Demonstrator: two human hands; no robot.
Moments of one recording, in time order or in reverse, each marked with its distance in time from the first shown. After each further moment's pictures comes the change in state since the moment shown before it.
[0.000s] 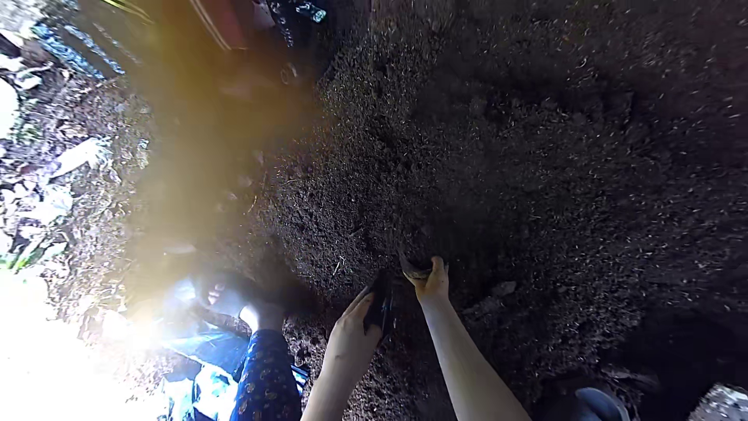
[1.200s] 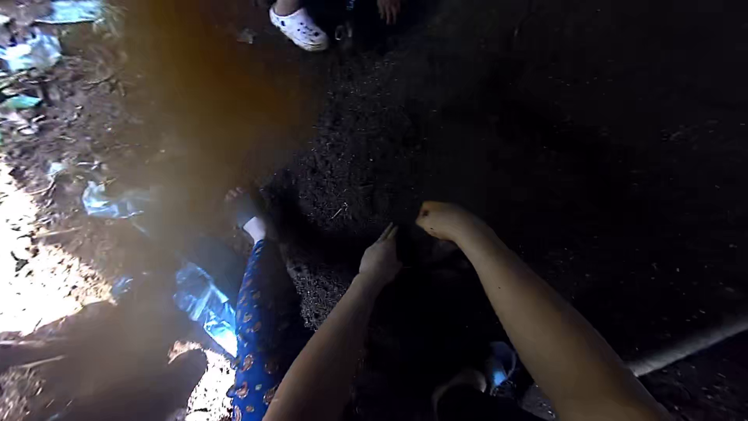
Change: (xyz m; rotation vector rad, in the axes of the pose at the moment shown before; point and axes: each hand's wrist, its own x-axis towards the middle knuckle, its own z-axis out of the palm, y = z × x) left_hand 0.032 -0.009 0.056 -0.042 0.059 0.193; right_hand -0.149 -0.129 0.082 -2.301 -0.513 -0.324
